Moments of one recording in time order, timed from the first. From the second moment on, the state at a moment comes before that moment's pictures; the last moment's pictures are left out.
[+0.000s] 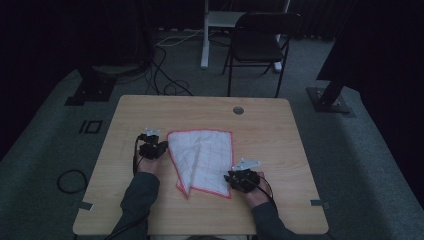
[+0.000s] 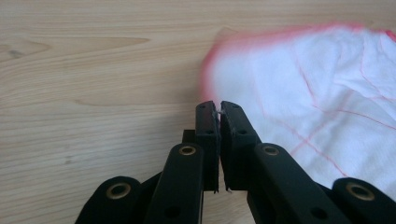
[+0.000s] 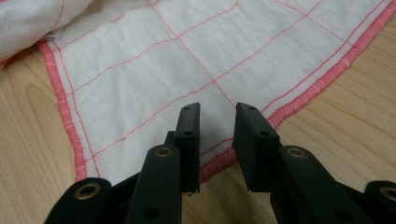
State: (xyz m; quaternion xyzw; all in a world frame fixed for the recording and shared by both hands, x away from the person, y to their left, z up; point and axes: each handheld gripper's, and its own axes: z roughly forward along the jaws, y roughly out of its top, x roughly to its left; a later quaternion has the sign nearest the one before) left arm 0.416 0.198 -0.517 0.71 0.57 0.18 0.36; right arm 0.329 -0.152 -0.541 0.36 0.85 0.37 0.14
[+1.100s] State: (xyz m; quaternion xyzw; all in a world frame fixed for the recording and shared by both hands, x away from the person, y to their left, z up) left arm 0.347 0.152 -0.530 0.79 0.47 0.11 0.38; right arm 0.328 -0.156 -0.541 0.36 0.85 0.37 0.14
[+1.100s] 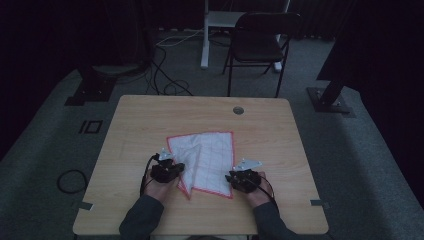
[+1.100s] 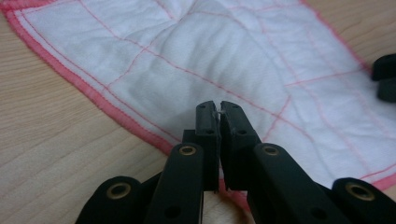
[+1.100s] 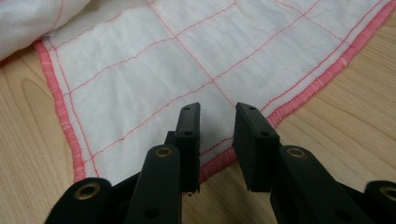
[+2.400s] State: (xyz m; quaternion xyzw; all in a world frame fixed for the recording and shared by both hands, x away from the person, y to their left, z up) left arm 0.347 0.179 -0.538 0.79 0.48 0.17 0.35; right arm 0.320 -0.197 -0.539 0.38 0.84 0.35 0.15
